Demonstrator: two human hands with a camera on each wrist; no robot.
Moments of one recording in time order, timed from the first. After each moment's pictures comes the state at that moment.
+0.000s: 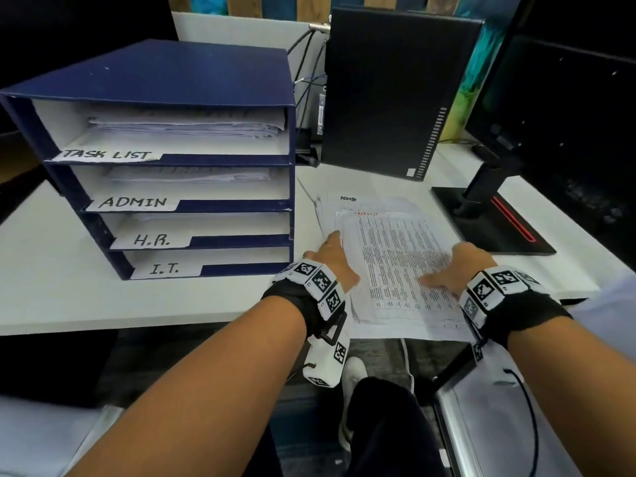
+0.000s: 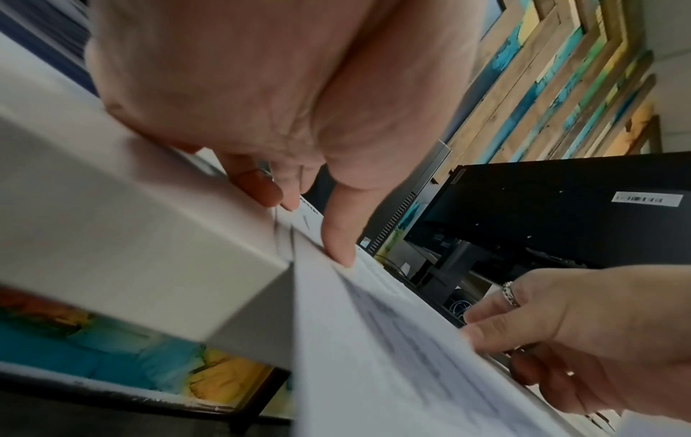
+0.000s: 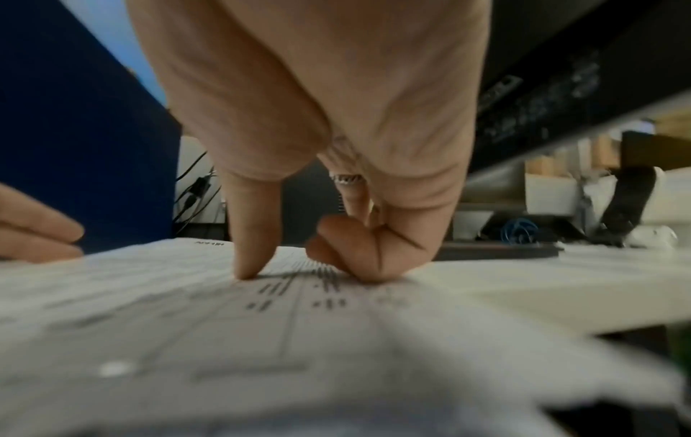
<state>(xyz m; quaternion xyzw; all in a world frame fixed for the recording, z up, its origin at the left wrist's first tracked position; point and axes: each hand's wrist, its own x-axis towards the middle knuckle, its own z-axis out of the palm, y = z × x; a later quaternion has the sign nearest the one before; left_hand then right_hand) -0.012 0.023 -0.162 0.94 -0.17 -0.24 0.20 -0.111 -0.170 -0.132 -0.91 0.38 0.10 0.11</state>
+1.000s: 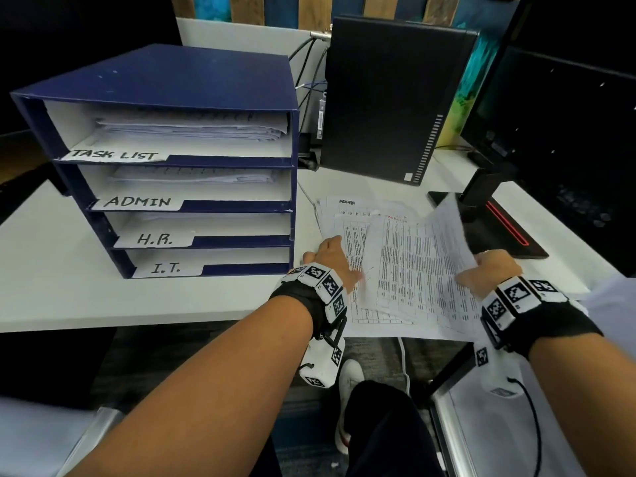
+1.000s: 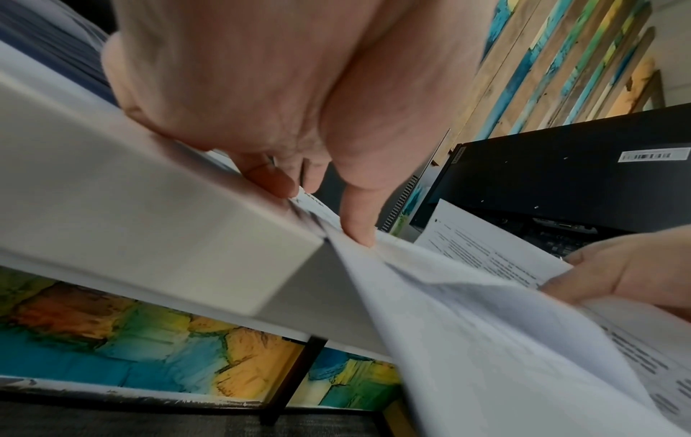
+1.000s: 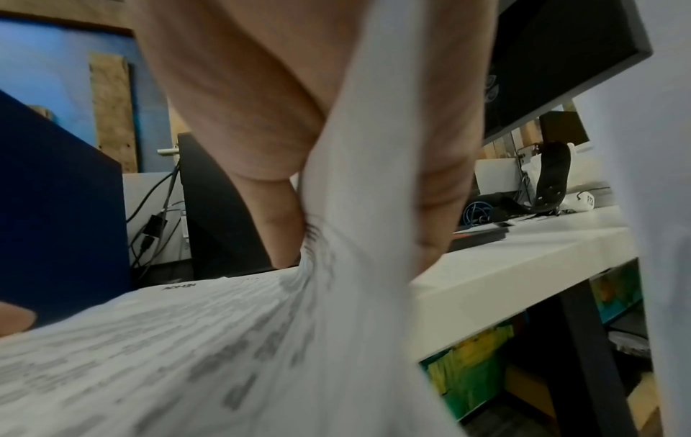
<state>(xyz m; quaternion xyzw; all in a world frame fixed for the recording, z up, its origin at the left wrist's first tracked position) -0.008 0.017 -0.189 0.95 -0.20 -0.15 0.20 -0.135 -0.189 -0.125 -0.85 0.47 0.01 0.24</state>
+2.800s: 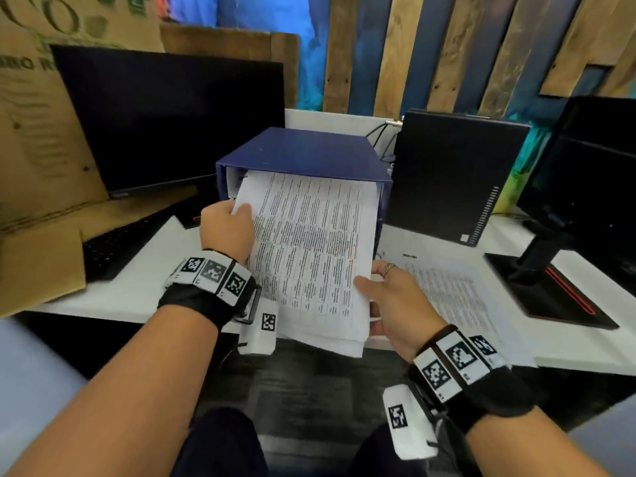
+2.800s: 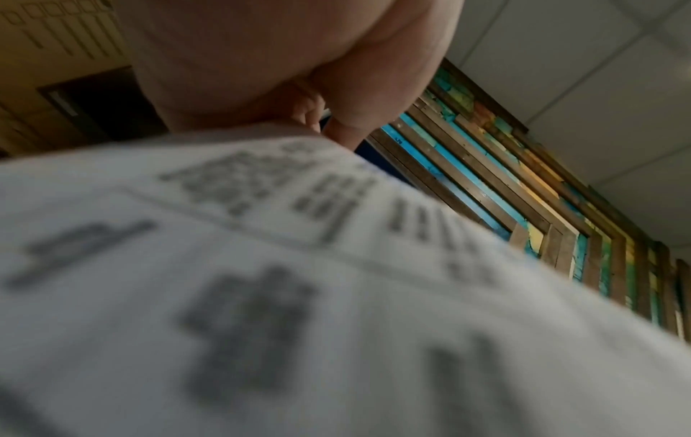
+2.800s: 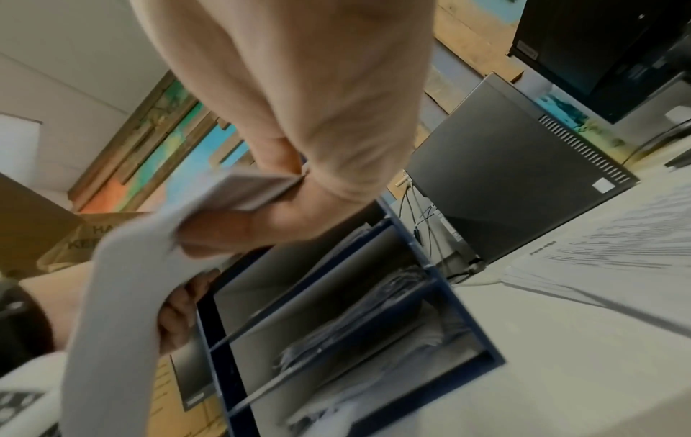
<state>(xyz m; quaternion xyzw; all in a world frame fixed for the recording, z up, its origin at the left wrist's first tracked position) -0.013 0.274 -0.036 0.82 0.03 0.25 0.52 -0.135 0.067 -0.066 -0.72 0.08 -0.02 0.69</state>
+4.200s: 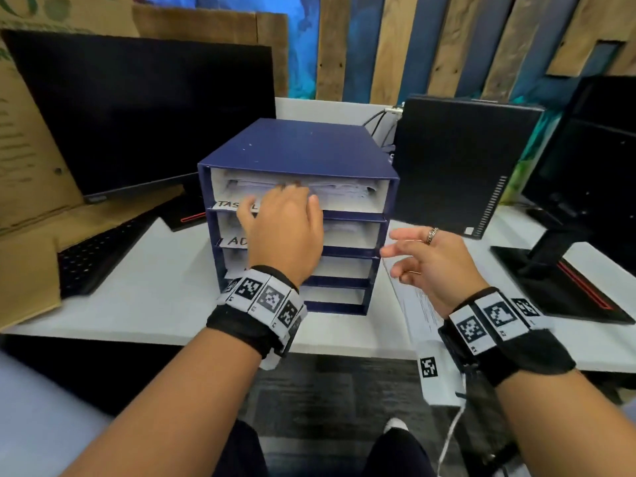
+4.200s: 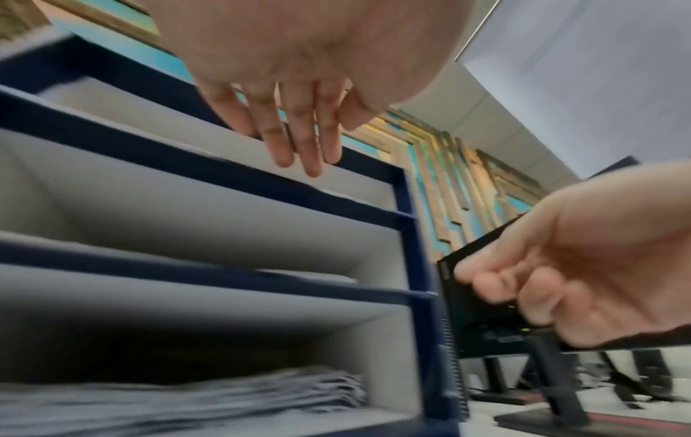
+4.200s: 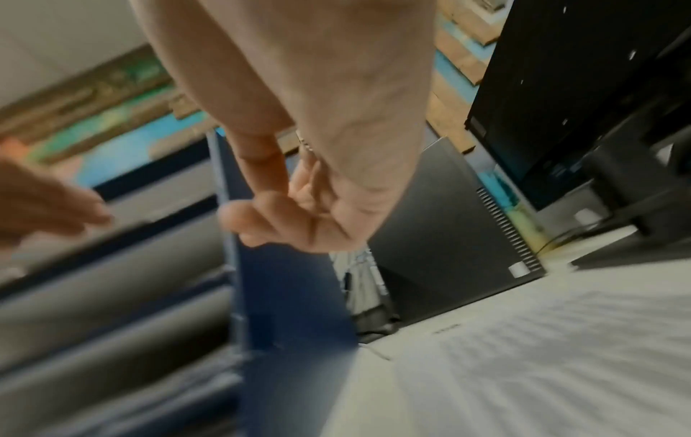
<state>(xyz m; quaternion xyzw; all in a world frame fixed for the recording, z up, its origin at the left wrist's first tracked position) -0.006 0.207 -0.041 0.89 -0.14 0.36 0.24 -0.083 0.015 -0.044 -0.71 0.12 -0.14 0.67</state>
